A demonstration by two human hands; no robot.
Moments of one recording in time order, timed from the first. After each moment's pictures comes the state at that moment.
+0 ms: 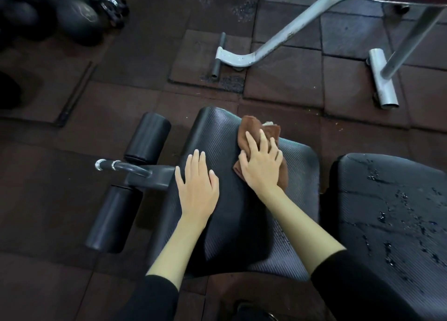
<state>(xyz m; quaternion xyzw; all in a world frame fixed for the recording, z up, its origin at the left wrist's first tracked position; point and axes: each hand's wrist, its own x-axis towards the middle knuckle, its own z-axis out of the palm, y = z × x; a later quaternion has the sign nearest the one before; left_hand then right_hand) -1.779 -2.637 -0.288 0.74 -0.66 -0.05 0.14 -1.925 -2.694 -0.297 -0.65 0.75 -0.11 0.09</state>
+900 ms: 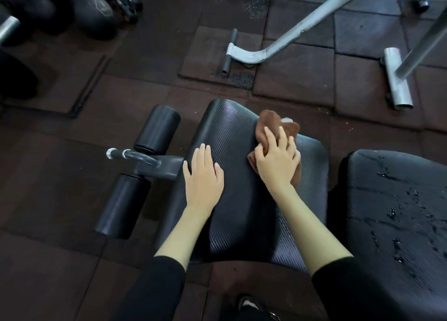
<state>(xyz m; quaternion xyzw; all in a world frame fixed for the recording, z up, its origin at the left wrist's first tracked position) -1.773 -2.631 -0.295 0.75 -0.65 -0.07 0.14 -1.931 -2.683 -0.301 -0.59 0.78 -0.18 0.07</state>
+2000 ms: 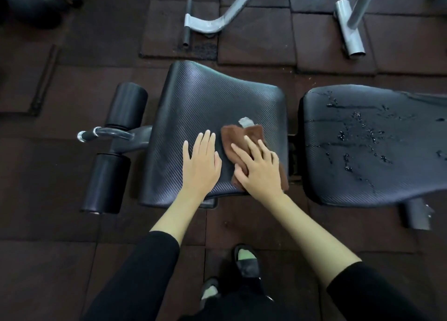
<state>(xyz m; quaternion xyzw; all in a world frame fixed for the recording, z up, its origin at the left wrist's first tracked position) -1.807 -2.544 -0.298 0.61 -0.79 -0.01 0.09 -1.968 -2.506 -0.303 -0.71 0.69 -0.12 0.06</state>
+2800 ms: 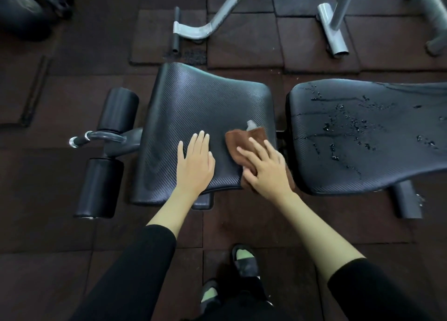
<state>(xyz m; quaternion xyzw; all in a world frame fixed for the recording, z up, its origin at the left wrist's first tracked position) -1.810 -2.534 -0.299 0.59 -0.80 0.00 0.08 -2.007 -2.482 -0.305 -0.69 0.70 -0.14 0.11</state>
